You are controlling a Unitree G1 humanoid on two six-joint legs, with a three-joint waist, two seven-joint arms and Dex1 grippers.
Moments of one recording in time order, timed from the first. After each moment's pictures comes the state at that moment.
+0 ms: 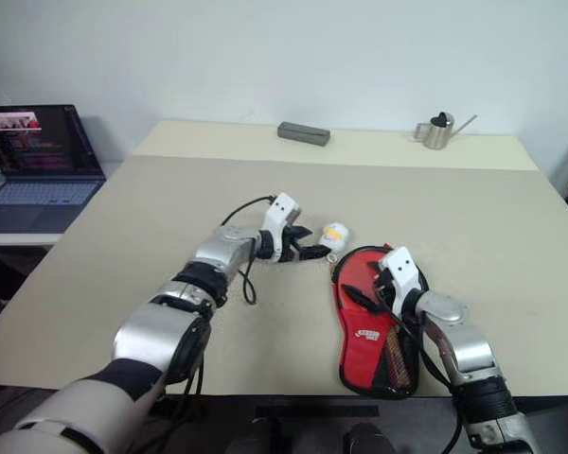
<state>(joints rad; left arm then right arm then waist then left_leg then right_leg) -1.14 0.19 -0.11 1.19 -0.07 0.19 -0.86 -0.30 -0.39 0.08 0.00 0.26 0.40 0.65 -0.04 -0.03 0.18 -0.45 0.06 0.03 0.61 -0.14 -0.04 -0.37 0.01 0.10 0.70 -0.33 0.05</state>
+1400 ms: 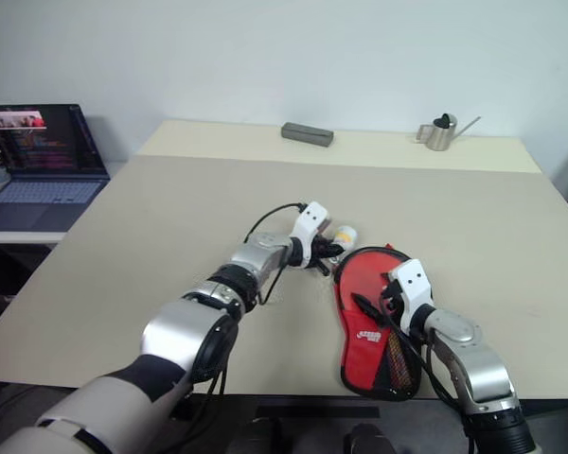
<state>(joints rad) -1.19 0.07 -0.06 1.30 0.06 0.12 -0.76 -0.16 -0.40 0.06 -0.20 0.26 0.53 0.54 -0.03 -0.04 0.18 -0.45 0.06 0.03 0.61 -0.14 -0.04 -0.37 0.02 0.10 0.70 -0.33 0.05</state>
